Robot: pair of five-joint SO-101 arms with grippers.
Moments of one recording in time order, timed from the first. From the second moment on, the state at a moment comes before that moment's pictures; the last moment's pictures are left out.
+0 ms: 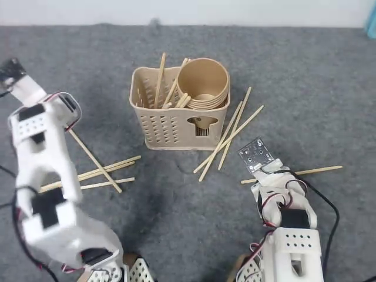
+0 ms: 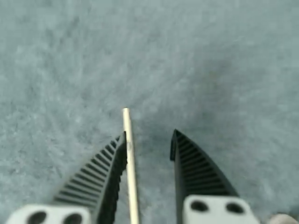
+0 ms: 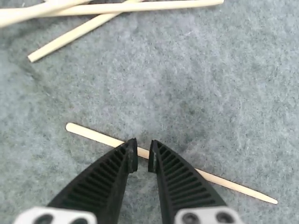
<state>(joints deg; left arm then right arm) -32.5 12.6 13.2 49.5 21.3 -2.1 -72.4 89.4 41.7 36.4</state>
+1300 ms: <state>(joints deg) -34.1 59.0 -55.8 98.4 20.8 -2.1 -72.4 89.4 41.7 36.4</state>
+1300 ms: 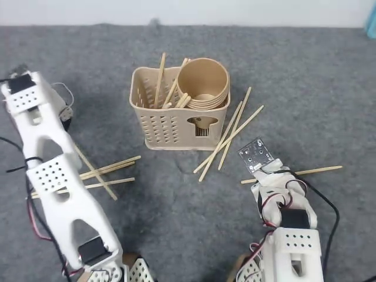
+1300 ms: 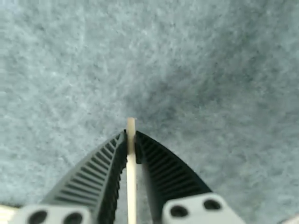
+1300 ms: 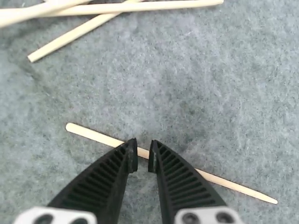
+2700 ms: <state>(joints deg) -31.0 -17.9 4.5 68.8 2.9 -2.1 -72.4 89.4 41.7 36.4</state>
